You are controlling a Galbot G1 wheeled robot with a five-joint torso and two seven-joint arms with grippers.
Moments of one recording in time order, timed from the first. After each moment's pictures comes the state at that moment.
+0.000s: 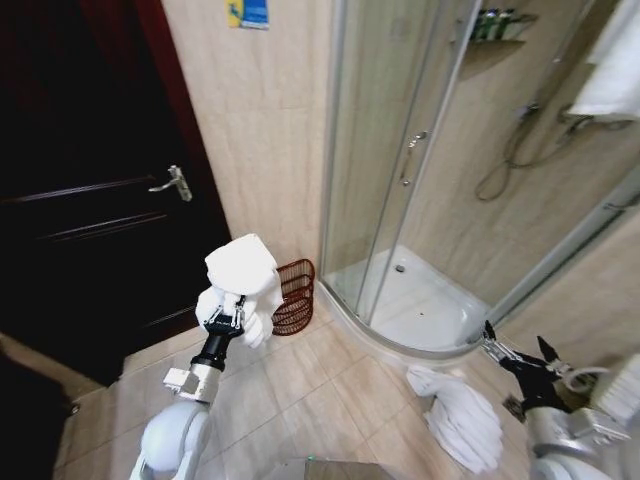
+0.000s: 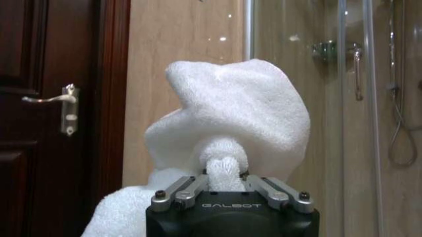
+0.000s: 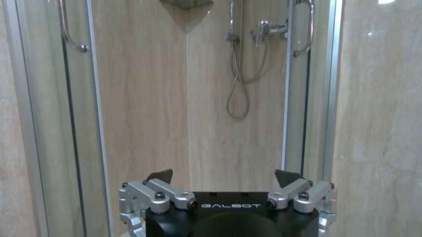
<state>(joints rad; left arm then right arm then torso) 1.67 -1.42 -0.66 -2.21 -0.23 -0.12 0.14 -1.76 1.56 1.05 2.29 0.36 -0.15 -0.05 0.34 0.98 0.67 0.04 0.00</state>
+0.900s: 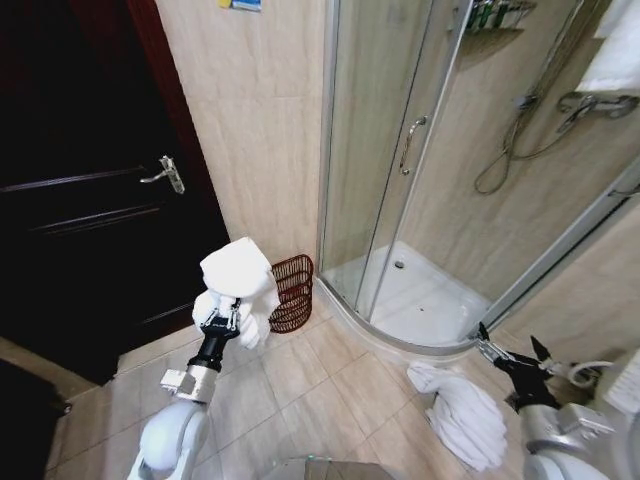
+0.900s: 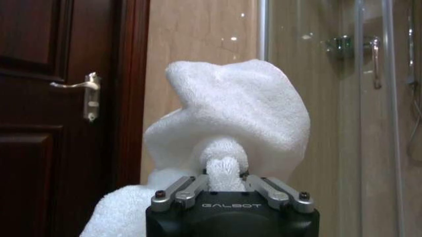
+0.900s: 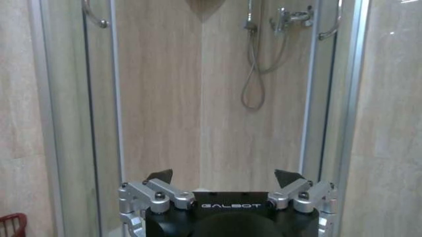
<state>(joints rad) 1.66 -1.40 -0.68 -2.19 -0.26 -0.14 0.14 -1.75 1.57 1.02 2.29 0.30 -0.16 -0.05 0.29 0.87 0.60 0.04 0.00</state>
